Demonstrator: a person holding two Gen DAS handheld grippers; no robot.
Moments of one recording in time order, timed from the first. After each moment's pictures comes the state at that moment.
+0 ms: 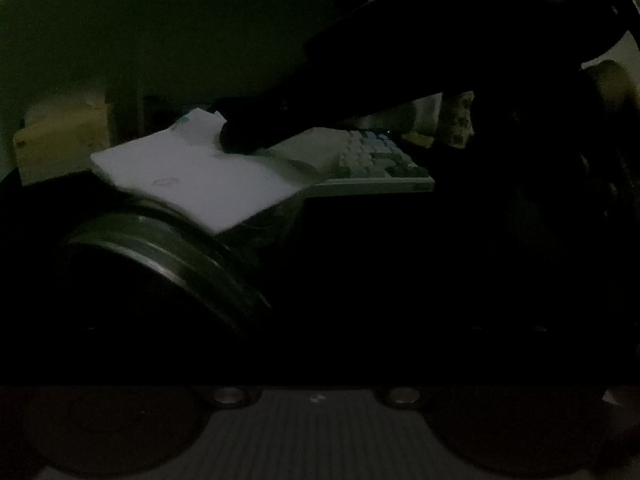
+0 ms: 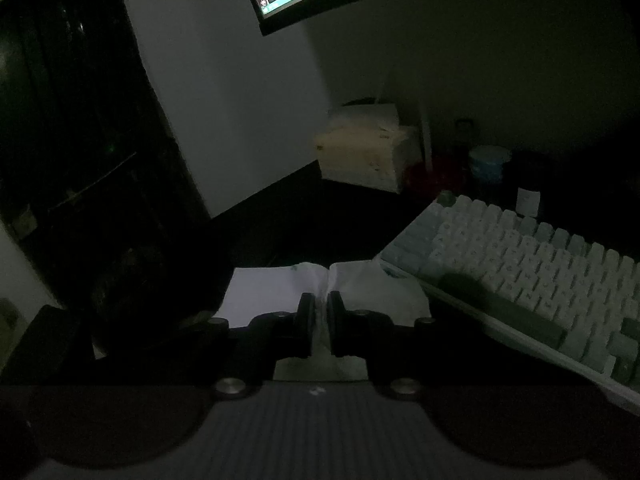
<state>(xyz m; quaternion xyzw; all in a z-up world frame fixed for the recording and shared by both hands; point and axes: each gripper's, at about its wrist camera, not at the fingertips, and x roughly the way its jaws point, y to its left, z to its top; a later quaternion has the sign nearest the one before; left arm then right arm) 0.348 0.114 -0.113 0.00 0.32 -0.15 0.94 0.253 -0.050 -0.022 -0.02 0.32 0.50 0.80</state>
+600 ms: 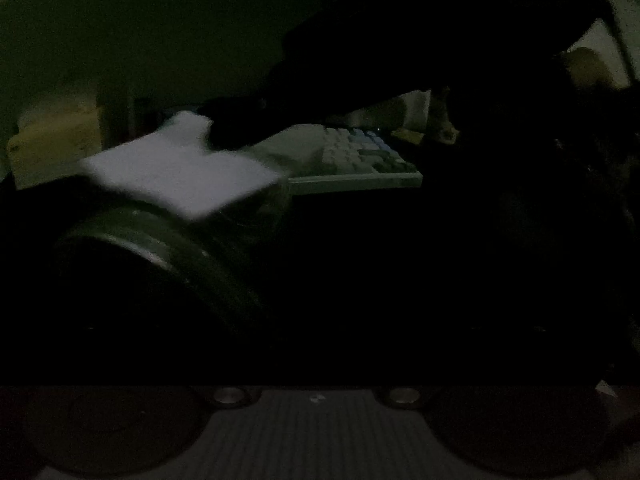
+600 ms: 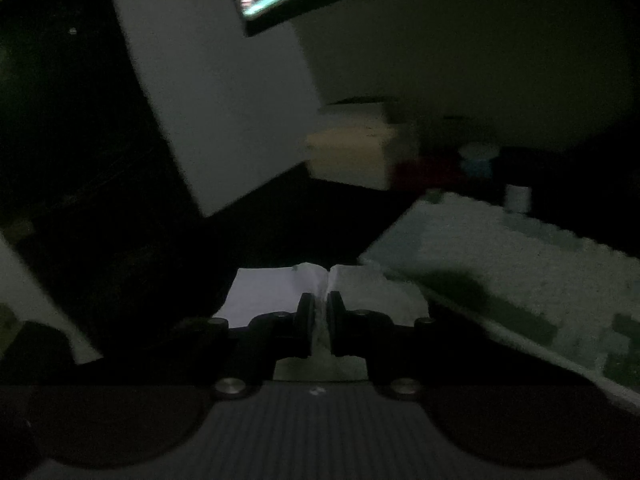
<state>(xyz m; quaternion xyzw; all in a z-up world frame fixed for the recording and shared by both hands) 0.289 0.105 -0.114 0.01 0.31 -0.16 0.94 0.260 -0.056 -0.021 -0.02 0.33 0.48 0.81</state>
